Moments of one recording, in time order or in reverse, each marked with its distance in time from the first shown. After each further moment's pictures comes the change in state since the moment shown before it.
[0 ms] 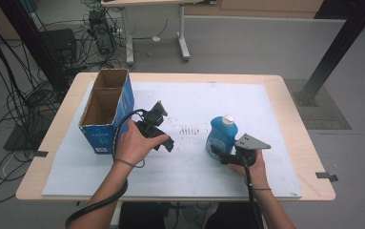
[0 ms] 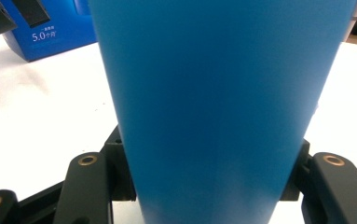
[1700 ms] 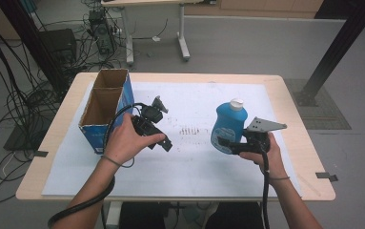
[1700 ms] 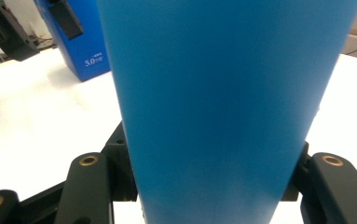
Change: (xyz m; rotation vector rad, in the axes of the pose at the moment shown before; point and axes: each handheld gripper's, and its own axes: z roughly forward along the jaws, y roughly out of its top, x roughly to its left) left arm -0.006 -0.006 -0.045 -0.012 -0.038 0.177; right arm -0.044 0.070 -0.028 0.053 0.168 0.002
